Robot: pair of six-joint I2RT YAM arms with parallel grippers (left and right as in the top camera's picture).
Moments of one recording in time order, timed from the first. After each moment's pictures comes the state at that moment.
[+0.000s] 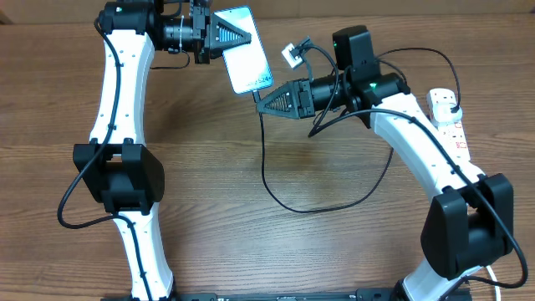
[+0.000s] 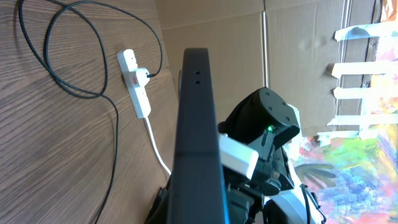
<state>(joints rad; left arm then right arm) -0.03 2.28 2.35 -1.20 1.41 -0.26 0.33 1.83 1.47 -0.41 -1.28 0.25</state>
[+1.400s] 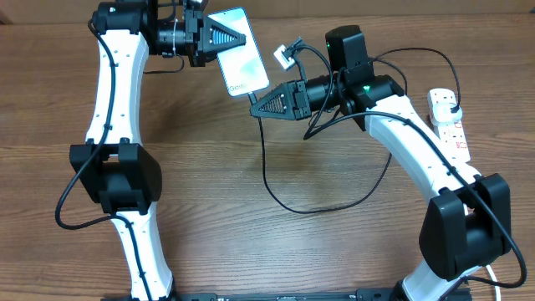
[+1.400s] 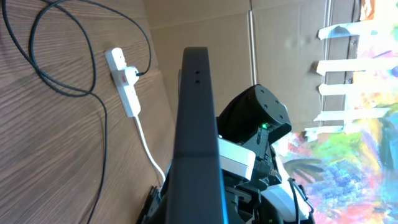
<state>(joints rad) -0.01 2.28 2.35 -1.32 1.47 -0.14 0.35 1.83 1.47 -0.31 -1.34 0.35</state>
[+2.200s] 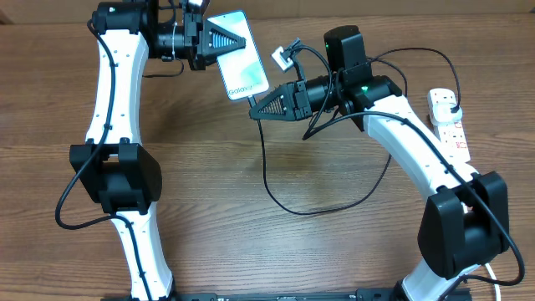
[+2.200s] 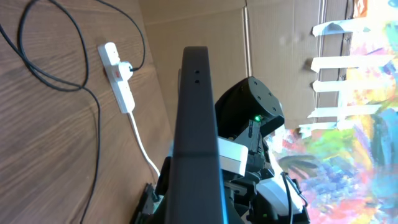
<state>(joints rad) -0.01 2.28 2.35 -1.44 1.49 -0.04 0.36 1.84 1.47 -0.29 -1.41 0.40</state>
